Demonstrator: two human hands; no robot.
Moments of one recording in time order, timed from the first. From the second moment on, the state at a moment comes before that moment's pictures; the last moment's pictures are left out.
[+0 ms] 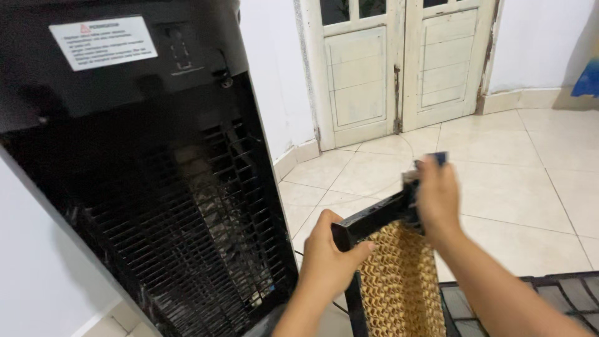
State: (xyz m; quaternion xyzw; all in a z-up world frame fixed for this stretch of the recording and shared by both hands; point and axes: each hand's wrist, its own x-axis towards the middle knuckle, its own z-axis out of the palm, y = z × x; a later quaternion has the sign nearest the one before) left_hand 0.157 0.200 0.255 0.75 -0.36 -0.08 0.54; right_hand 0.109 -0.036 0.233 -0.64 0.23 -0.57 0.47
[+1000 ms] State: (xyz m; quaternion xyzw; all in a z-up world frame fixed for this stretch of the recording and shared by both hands) left_hand 0.149 0.220 0.290 0.89 -0.39 -0.16 0.17; right_hand 0.124 0.030 0.238 -0.71 0.28 -0.53 0.37
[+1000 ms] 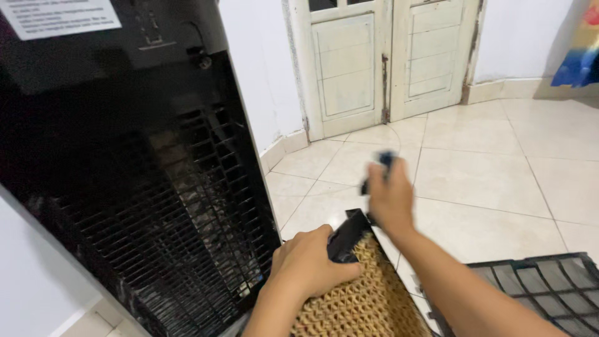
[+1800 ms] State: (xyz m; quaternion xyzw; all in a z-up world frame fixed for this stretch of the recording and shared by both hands) left_hand 0.159 0.209 0.244 0.74 -0.42 -0.01 0.53; right_hand 0.093 0.085 0.262 -0.80 0.09 -0.36 0.47
